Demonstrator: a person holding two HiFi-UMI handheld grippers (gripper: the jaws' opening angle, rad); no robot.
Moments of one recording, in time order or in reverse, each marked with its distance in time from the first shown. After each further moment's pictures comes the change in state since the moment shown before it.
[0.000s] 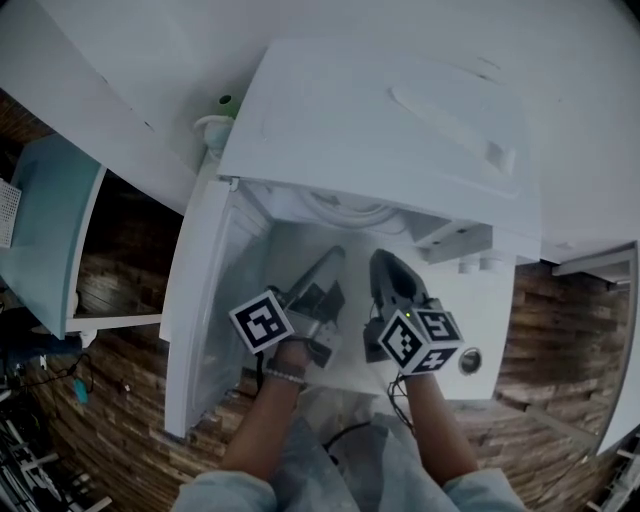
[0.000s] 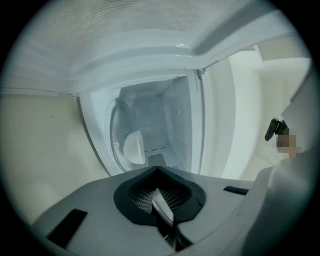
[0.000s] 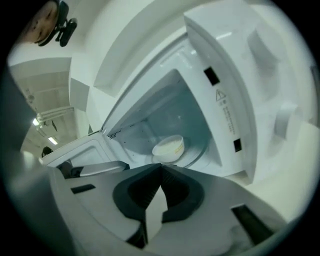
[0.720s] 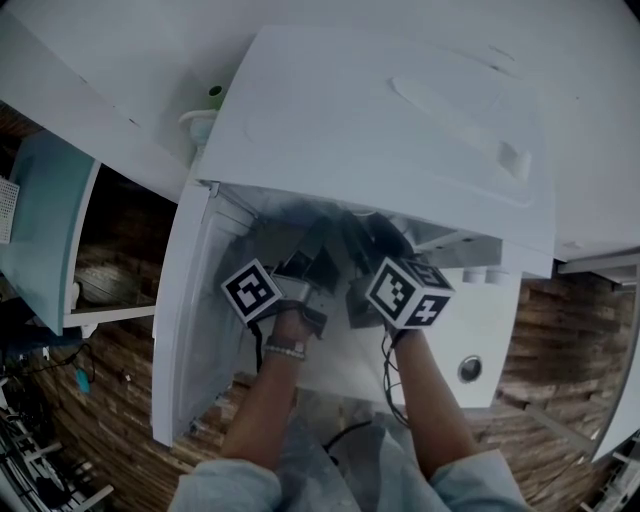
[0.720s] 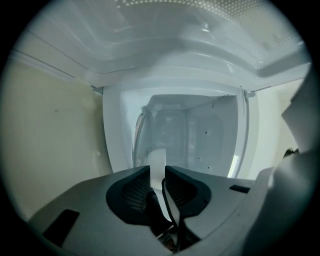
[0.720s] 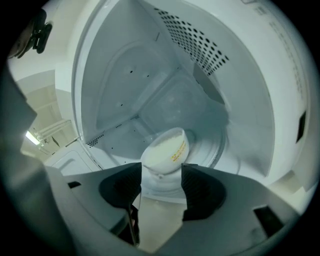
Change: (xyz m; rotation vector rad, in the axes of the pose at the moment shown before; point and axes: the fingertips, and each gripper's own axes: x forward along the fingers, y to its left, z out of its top) left arm 0.026 0.060 0.038 -0.207 -0.153 0.112; right arm 0.080 -0.011 0.009 0.154 0.044 0.063
